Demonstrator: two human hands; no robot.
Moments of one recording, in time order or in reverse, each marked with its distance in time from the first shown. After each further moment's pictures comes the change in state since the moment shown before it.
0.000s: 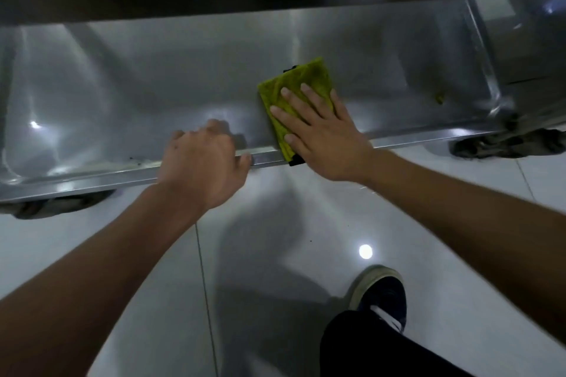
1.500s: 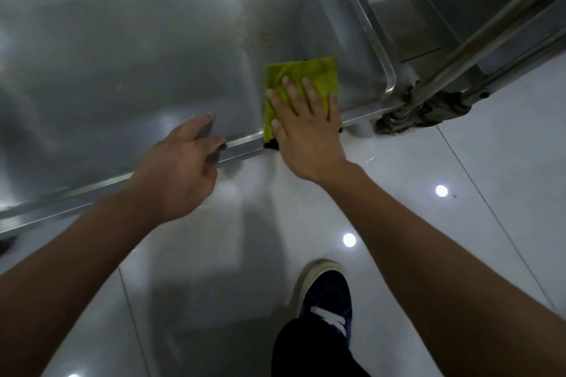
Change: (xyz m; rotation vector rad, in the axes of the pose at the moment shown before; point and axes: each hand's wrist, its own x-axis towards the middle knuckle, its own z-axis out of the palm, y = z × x) left_hand 0.040 0.095 0.015 -0.365 -0.094 0.193; right_hand -0.069 0.087 0.030 0.153 0.173 0.468
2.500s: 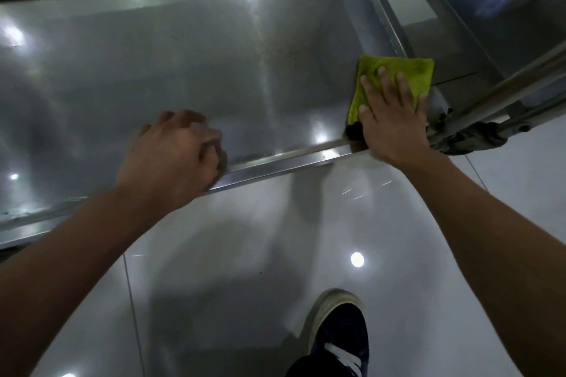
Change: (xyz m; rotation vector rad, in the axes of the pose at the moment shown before) left_hand 0.022 -0.023 -0.028 0.228 0.116 -0.108; right_hand 0.050 0.098 -0.007 -0.022 -0.019 0.179
